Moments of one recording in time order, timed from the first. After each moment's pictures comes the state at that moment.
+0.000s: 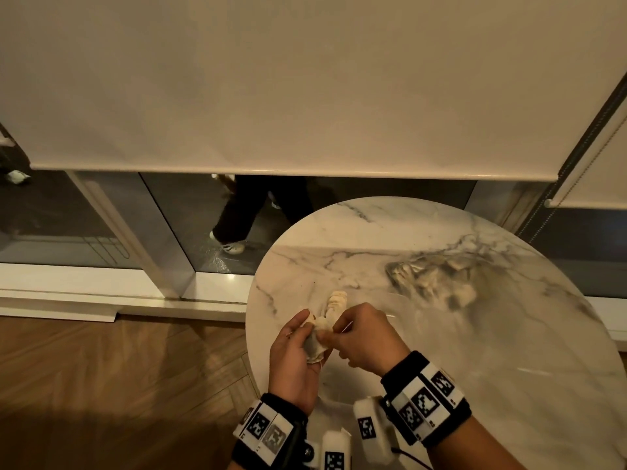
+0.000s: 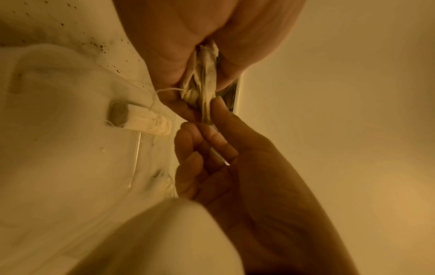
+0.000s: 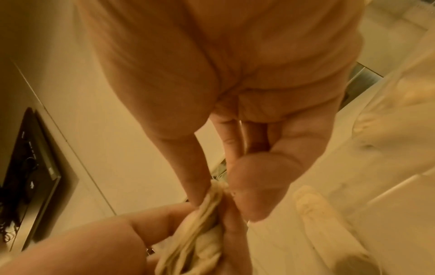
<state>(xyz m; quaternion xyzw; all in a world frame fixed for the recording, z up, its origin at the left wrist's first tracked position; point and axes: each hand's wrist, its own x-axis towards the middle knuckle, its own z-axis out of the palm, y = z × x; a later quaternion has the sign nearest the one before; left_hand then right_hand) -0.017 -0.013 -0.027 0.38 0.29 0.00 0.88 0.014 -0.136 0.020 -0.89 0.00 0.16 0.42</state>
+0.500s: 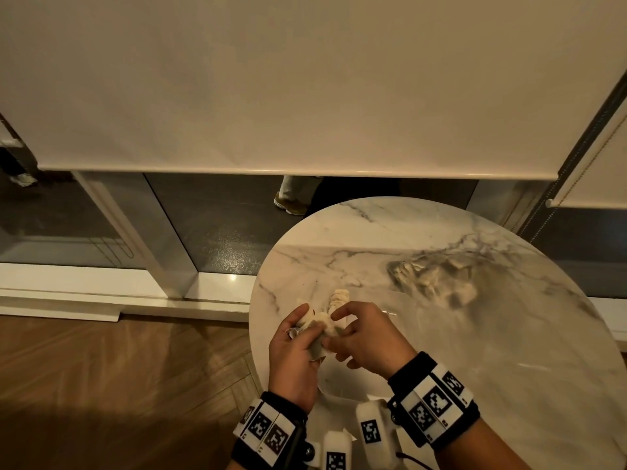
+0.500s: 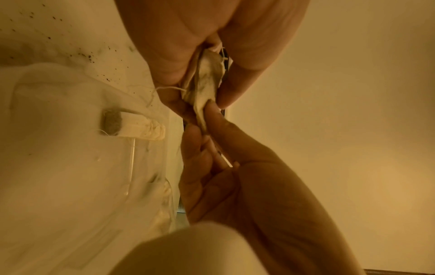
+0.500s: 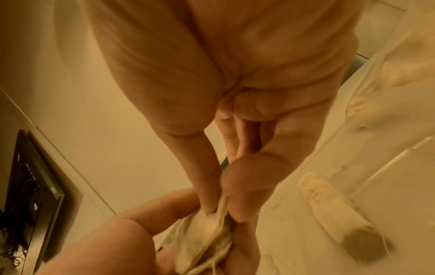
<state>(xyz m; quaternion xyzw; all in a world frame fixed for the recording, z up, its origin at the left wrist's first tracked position) -0.026 -0.011 -0.022 0.39 0.25 0.02 0.89 -0.001 -0.139 0.030 -0.82 0.00 0.21 0.53</state>
